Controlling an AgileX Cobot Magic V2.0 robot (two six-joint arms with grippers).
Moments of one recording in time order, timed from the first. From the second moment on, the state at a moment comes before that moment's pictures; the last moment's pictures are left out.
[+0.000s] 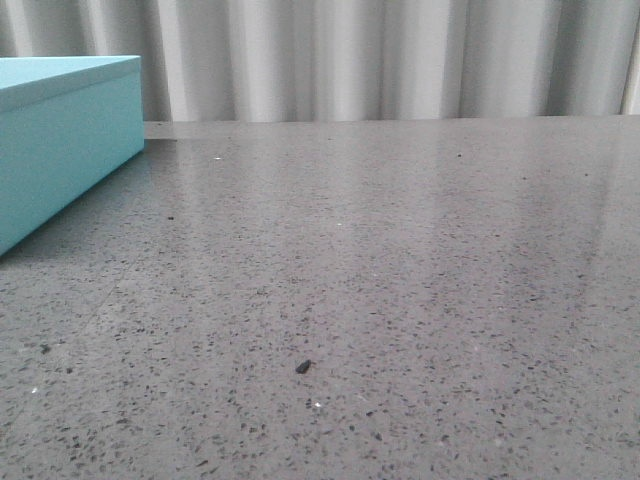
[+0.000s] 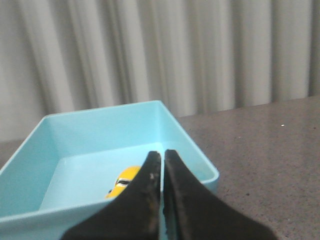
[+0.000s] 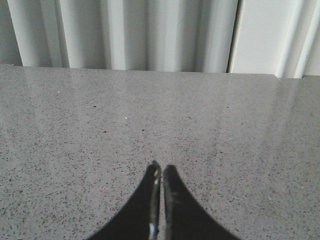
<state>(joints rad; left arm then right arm) -0.05 0.06 -0.30 -0.50 0.32 0.47 -0.06 0.24 -0.22 -0.21 0.17 0.14</state>
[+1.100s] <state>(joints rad) -0.01 0.00 0.00 -0.04 0.33 -0.09 -0.06 0.24 -0.22 -0.21 0.17 0.14</state>
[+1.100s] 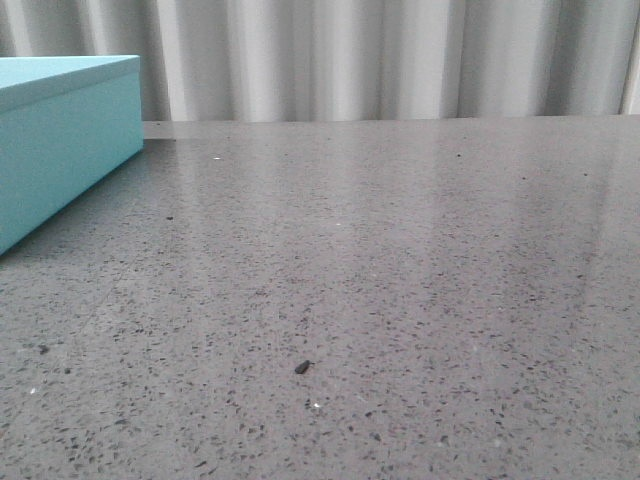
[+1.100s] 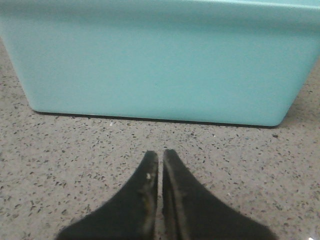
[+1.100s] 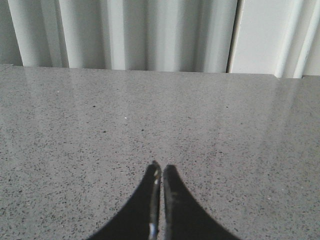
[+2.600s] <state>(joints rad) -0.01 0.00 0.00 -0.04 0.33 -0.09 -0.08 -0.01 -0.06 -0.21 0.14 0.14</state>
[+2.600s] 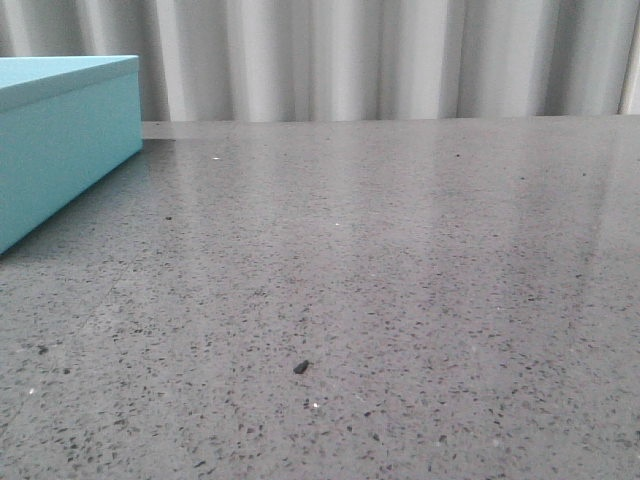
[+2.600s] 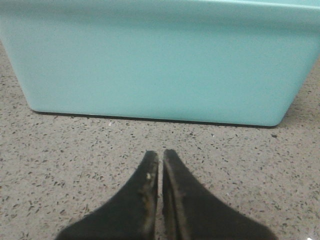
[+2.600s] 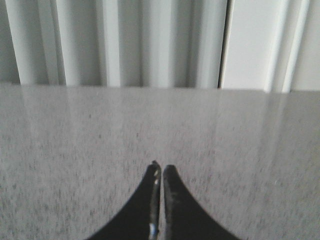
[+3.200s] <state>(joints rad) -0.01 0.00 0.00 -0.04 0.34 -0.09 -0.08 -0.01 0.01 -0.19 0.23 0.14</state>
